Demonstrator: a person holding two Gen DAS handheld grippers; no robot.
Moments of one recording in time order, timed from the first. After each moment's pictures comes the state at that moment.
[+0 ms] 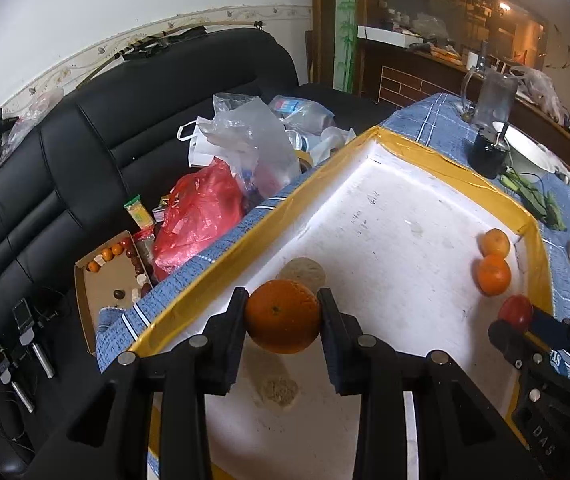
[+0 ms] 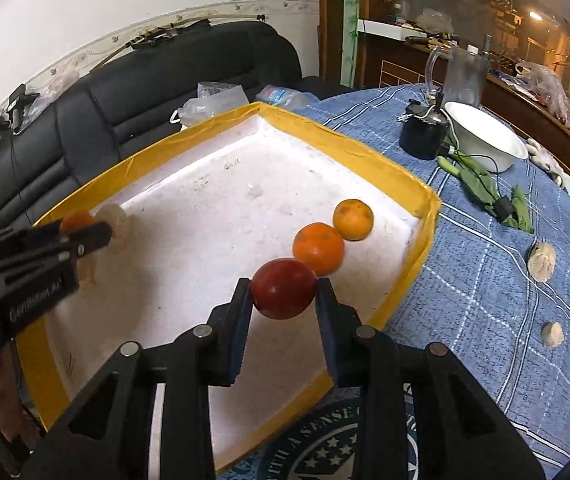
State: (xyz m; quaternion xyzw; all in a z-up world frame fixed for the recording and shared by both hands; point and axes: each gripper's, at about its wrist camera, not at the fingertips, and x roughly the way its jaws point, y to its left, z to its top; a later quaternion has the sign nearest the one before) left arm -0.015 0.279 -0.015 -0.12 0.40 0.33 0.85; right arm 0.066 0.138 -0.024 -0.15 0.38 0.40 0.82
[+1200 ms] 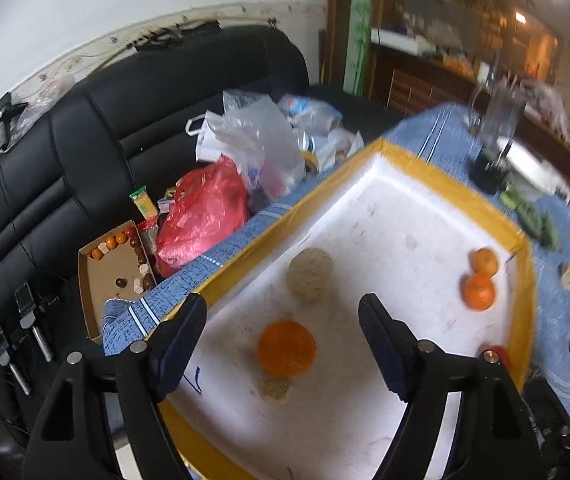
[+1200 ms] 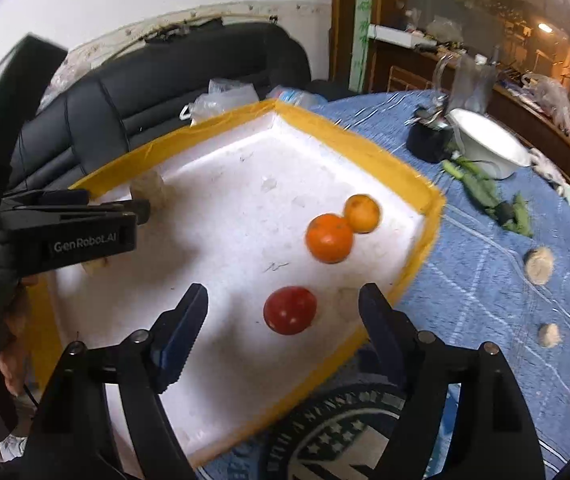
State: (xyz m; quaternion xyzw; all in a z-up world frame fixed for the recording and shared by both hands) left arm -0.021 0.277 0.007 -0.16 0.39 0.34 0.84; right arm 0.049 0.124 -0.016 -0.15 0.36 0.41 0.82
